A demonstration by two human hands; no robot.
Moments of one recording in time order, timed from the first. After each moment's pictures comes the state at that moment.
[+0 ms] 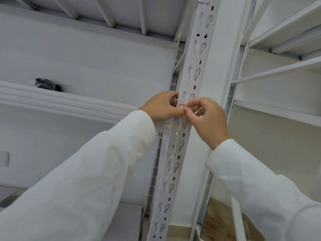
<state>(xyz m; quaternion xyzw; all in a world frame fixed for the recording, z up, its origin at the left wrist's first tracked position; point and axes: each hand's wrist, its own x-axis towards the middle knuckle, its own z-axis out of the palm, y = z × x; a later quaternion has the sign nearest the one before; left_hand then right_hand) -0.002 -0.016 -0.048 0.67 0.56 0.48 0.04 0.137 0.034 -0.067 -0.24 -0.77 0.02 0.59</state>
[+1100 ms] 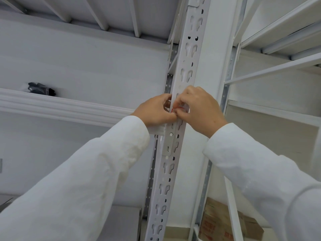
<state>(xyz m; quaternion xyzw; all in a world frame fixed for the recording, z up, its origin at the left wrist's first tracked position) 0.000 -0.019 -0.051 0.66 0.59 0.46 0.01 0.140 0.027 -0.034 -0.22 -0.85 -0.23 0.41</state>
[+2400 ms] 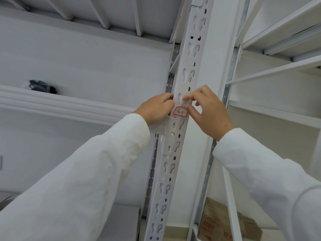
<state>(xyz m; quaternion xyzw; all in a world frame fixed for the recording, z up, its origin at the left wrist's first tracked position) -0.006 -0.007 -0.048 0.66 0.58 0.47 0.03 0.154 0.050 -0.044 -0.16 -0.83 -0.20 0.49</state>
